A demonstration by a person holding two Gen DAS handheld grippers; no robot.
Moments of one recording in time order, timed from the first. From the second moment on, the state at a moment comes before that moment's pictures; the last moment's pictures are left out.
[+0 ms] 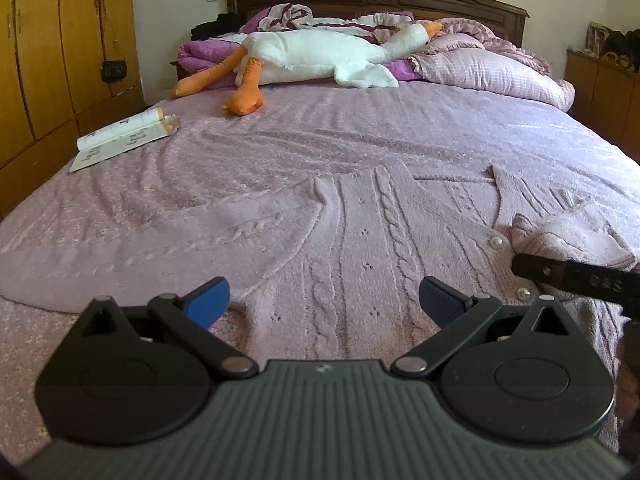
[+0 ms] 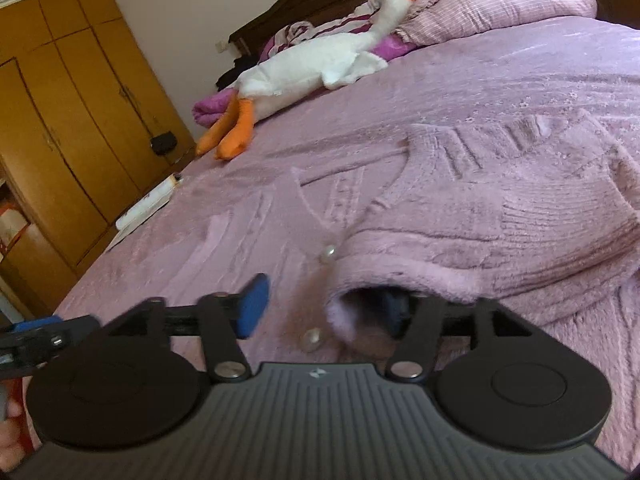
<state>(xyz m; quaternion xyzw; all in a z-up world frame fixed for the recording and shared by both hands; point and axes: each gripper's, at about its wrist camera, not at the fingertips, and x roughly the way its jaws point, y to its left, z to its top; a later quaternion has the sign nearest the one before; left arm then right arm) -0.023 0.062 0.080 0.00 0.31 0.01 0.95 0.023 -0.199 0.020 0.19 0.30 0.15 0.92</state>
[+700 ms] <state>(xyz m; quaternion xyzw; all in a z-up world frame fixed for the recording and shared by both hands) -0.013 -0.053 0.078 0.12 0.26 -0.12 0.95 -0.055 -0.305 0.032 0.18 0.20 0.01 0.96</state>
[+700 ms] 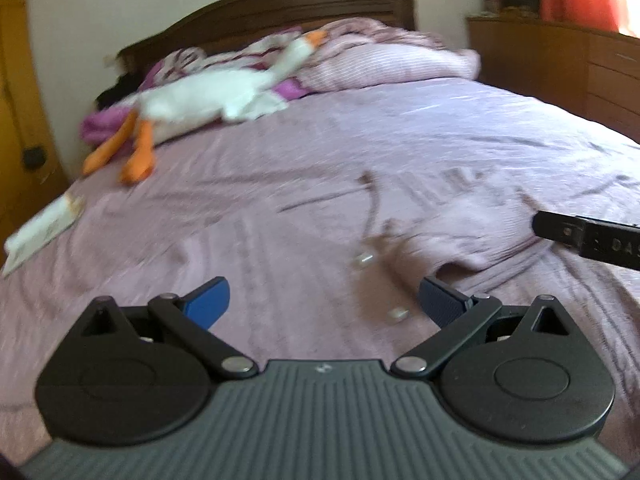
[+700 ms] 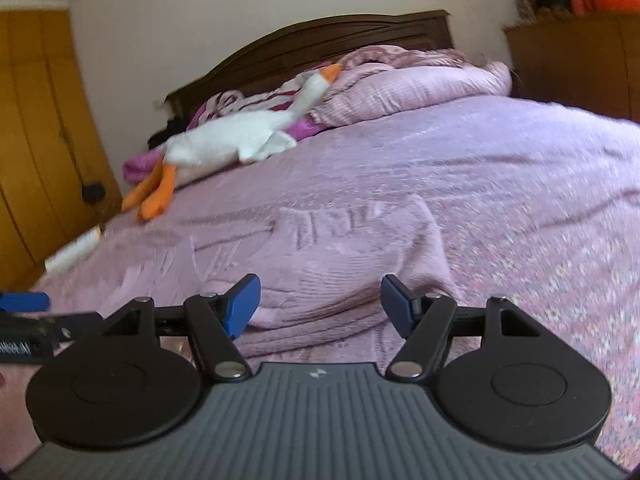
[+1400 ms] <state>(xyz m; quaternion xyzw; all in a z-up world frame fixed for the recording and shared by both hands) 0.008 -0.189 0.031 0.20 0.22 -0.28 0.91 -0.057 -0.367 -0.016 0.32 0.19 -0.07 0.93</state>
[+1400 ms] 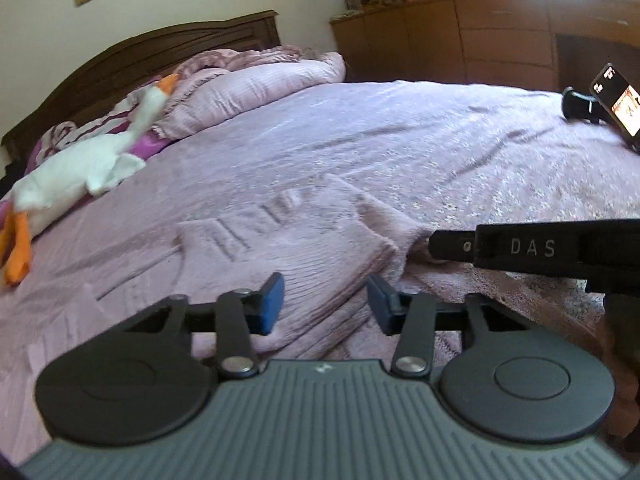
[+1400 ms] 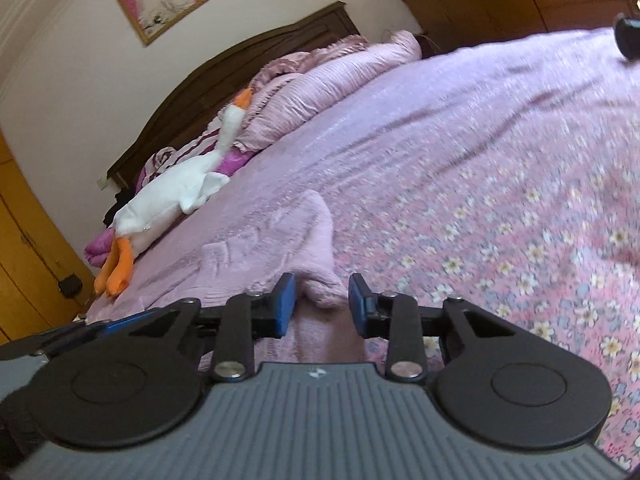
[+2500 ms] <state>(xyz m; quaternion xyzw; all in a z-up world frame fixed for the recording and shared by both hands) 0.037 -0.060 0.094 0.03 0.18 -0.08 0.98 -0.053 -0.372 -0.027 0.32 0.20 -0.08 0.92</state>
